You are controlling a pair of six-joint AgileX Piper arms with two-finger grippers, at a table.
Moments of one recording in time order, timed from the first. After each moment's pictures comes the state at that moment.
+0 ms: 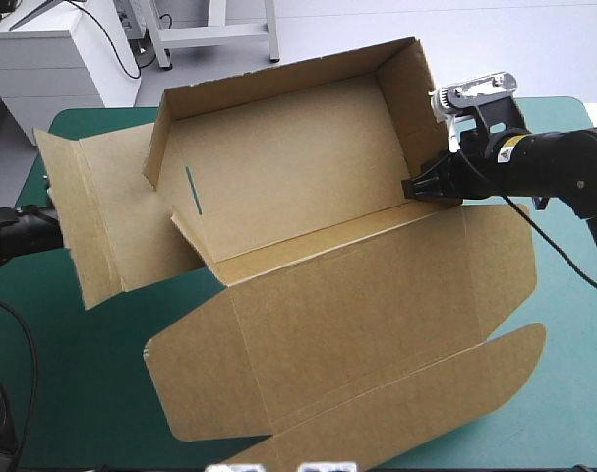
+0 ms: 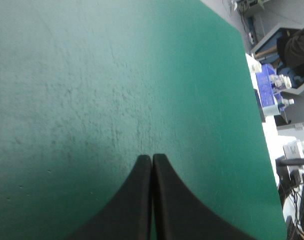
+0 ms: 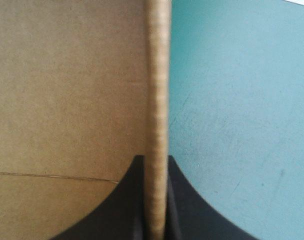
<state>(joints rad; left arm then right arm) 0.38 1.50 -1.08 -1.21 1.15 0.75 0.29 1.33 -1.70 0.19 1.16 -0.09</state>
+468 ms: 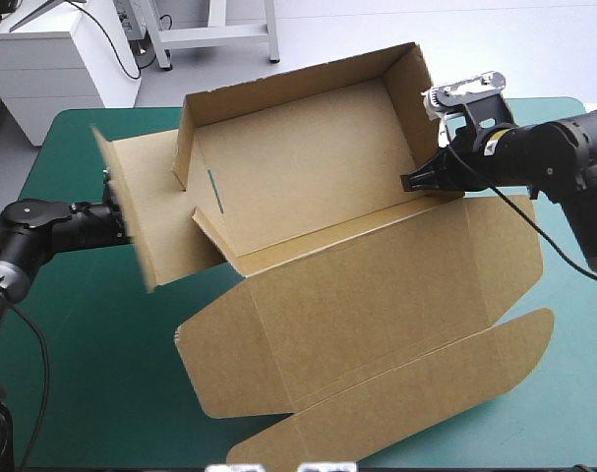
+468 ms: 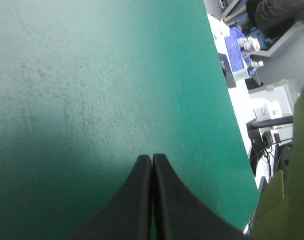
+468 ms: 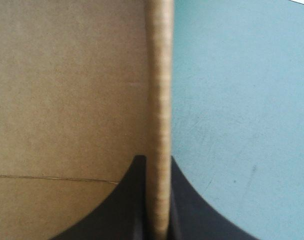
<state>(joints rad) 0.13 1.46 -1.05 -1.27 1.09 0.71 0.29 1.40 -1.70 0.09 1.13 -0.08</state>
